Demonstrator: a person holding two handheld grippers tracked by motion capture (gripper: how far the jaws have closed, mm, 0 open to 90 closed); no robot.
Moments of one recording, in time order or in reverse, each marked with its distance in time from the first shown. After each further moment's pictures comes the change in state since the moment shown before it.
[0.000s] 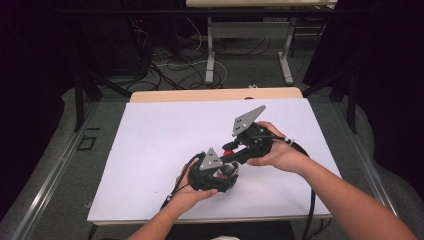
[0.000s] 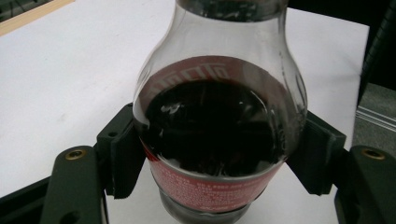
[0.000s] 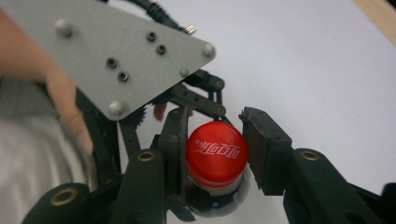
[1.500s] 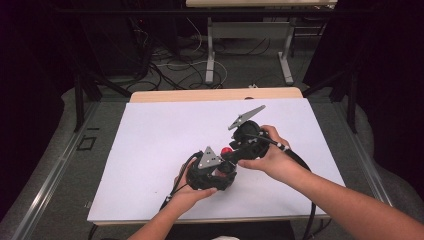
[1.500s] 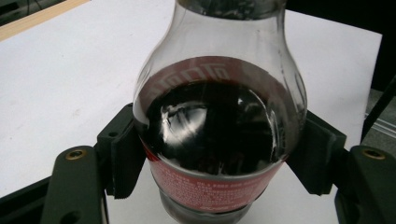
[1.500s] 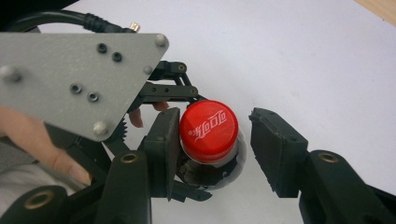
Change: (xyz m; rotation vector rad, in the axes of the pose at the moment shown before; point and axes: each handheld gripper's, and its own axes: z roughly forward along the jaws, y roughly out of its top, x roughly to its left) left arm 0.001 0.002 -0.005 0.003 0.054 -0.039; right arm 0.026 0.014 -0.002 0.060 -0.297 0.396
